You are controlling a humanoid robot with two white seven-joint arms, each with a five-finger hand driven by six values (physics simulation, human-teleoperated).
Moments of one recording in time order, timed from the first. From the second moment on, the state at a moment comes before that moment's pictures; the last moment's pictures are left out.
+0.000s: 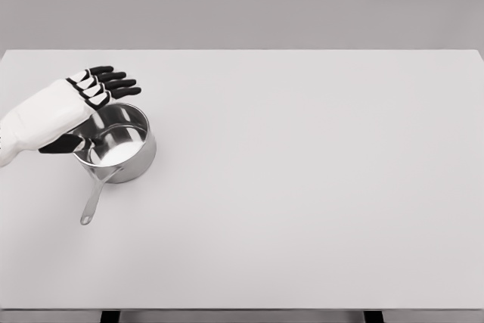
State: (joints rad) left arm -0.09 0.80 -0.07 -1.79 -0.44 -0.61 -0.22; right arm 0.06 0.00 -0.08 0.05 -0.27 -0.07 0.21
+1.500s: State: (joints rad) left arm -0.13 0.97 -0.38 -1.80 -0.55 -0.61 -0.23; right arm 0.06 0.00 -0.08 0.05 -0.27 -0.07 0.21
